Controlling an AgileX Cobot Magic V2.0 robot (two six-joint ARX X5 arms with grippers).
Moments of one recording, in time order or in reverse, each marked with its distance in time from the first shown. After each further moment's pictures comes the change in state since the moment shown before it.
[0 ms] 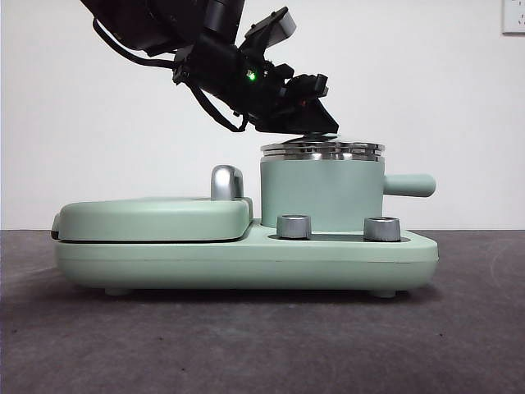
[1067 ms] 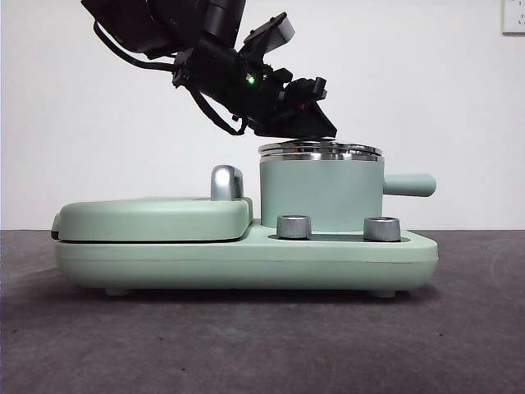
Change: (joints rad) left arm 0.006 0.010 0.009 -0.019 0.001 -0.014; right arm 0.000 0.000 0.000 0.000 0.000 0.000
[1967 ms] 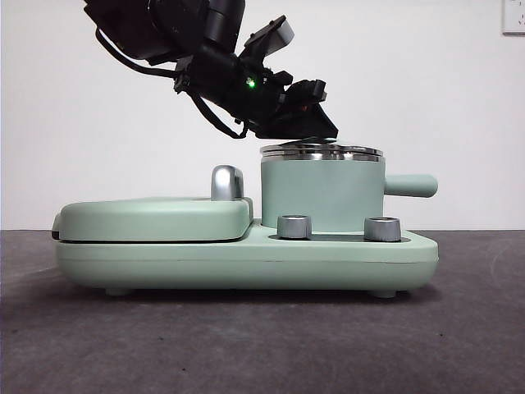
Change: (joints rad) left arm 0.007 0.020 0.007 0.026 0.055 -0.021; right arm 0.000 0.000 0.000 -0.021 0.000 0.001
